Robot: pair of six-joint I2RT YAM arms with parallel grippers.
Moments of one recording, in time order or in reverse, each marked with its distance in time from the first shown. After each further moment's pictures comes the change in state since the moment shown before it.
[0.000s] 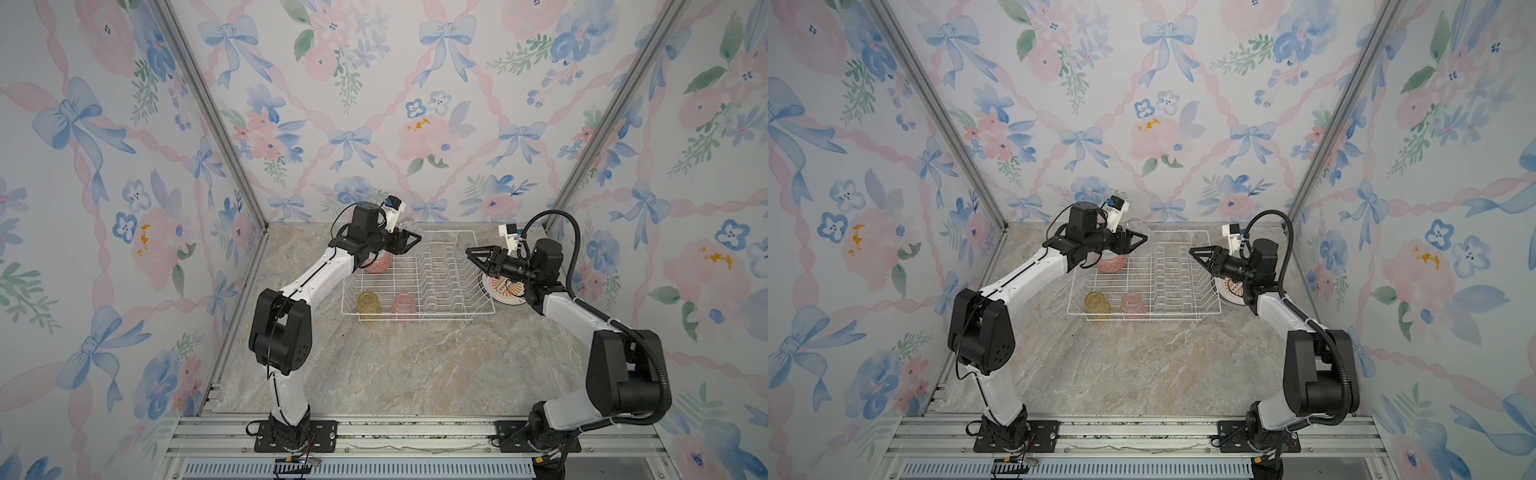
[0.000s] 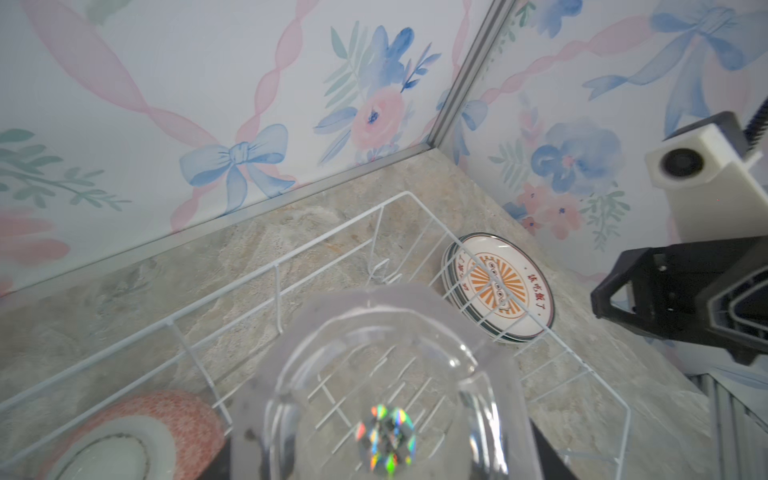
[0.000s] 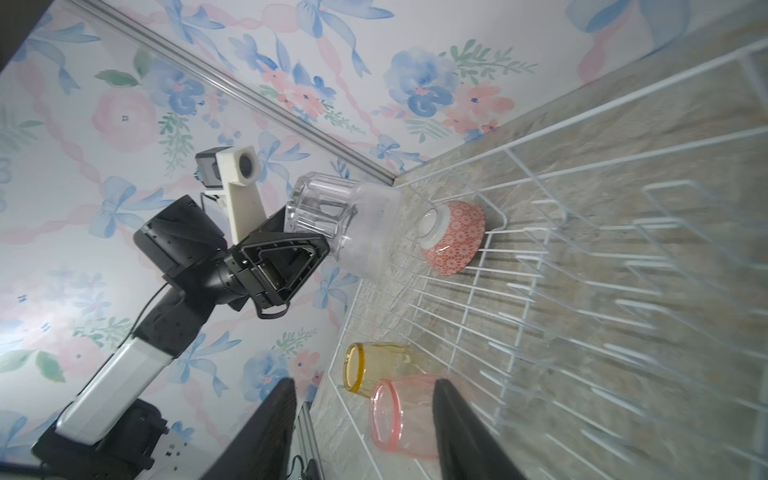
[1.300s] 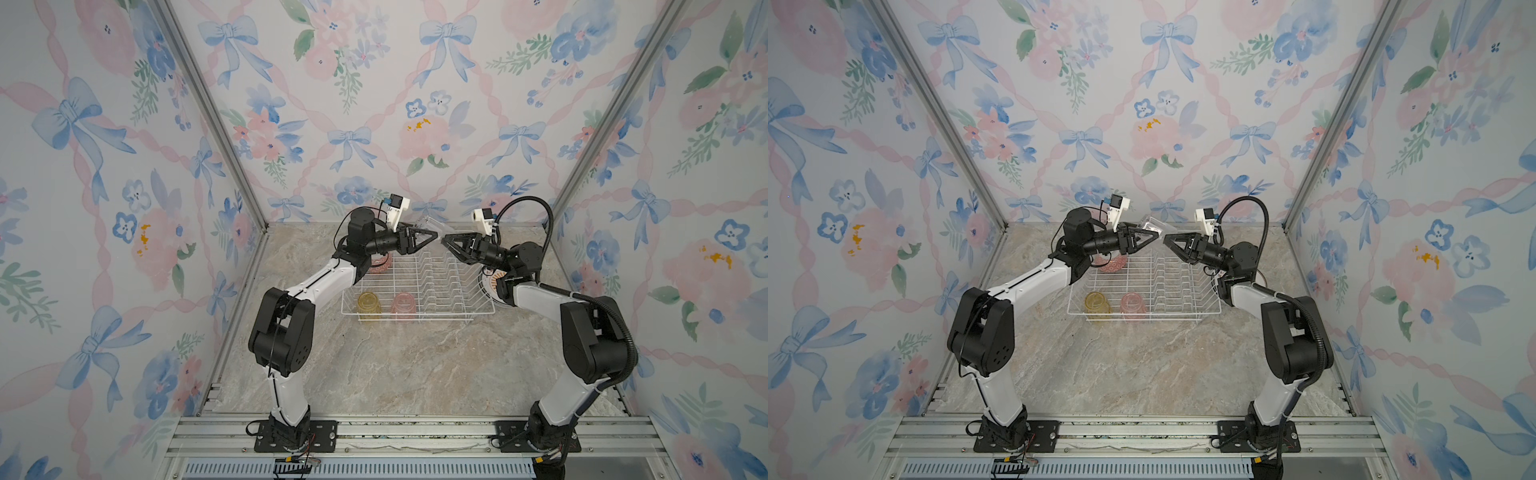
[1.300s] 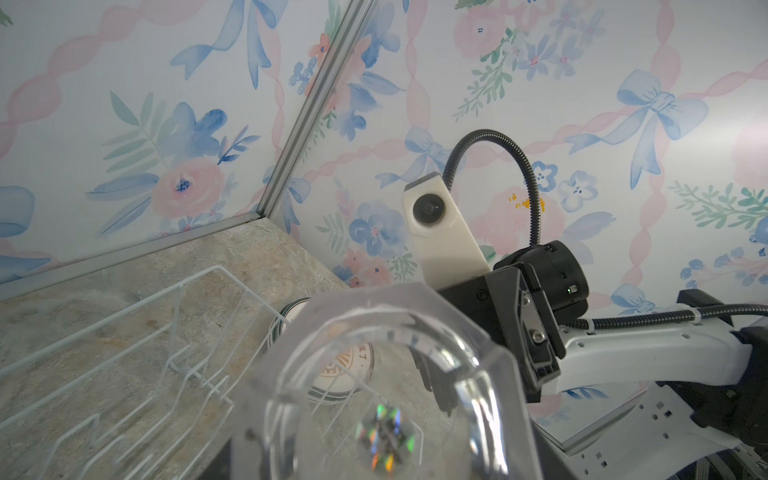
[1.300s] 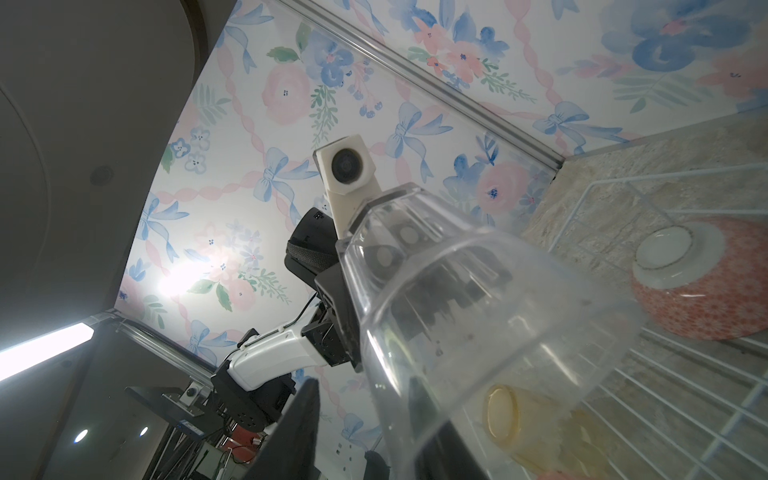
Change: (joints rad) left arm -0.024 0.007 -0.126 0.561 0.365 -0.407; right arm 0.160 0.196 0.123 0.631 -0.037 0.500
